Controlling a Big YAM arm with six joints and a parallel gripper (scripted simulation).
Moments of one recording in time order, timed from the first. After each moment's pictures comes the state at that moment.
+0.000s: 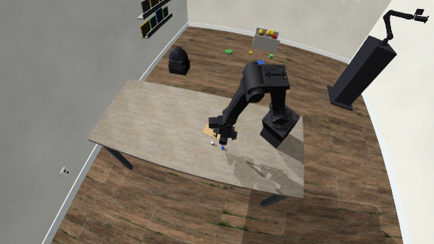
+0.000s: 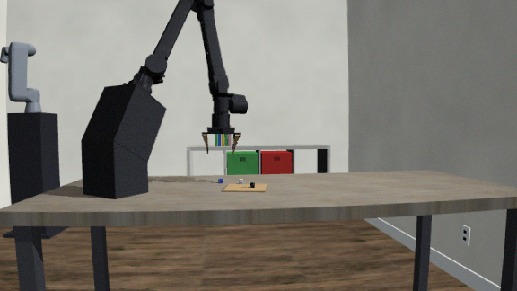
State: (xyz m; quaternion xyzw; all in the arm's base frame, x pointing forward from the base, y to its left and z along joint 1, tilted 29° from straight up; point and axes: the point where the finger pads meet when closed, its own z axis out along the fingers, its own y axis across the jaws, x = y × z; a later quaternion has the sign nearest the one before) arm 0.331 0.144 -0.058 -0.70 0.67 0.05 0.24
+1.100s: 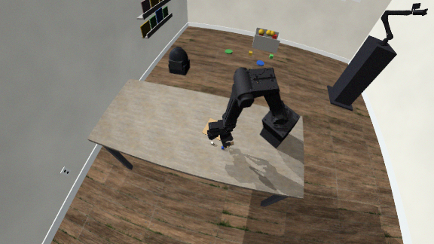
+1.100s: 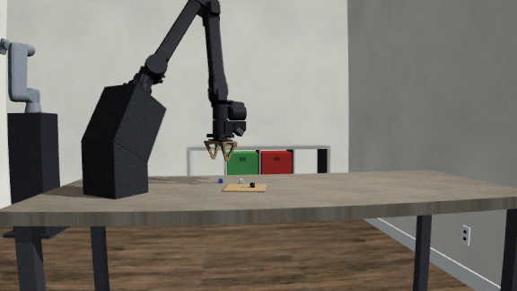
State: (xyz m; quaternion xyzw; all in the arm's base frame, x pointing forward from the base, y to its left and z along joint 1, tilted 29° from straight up) arm 0.335 0.162 -0.078 -0.26 0.93 0.16 0.18
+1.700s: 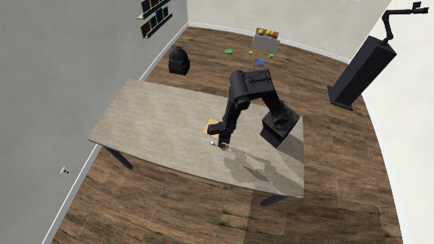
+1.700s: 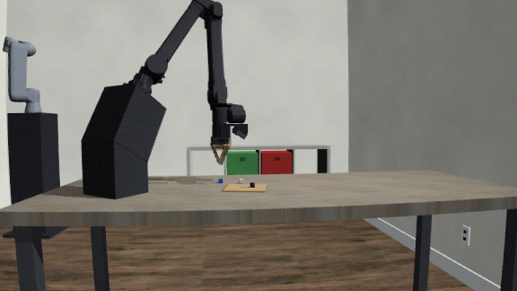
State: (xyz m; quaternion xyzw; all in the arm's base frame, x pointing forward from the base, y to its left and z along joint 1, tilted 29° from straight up) arm 0.336 0.170 -0.087 -0.03 0.97 0.20 0.14
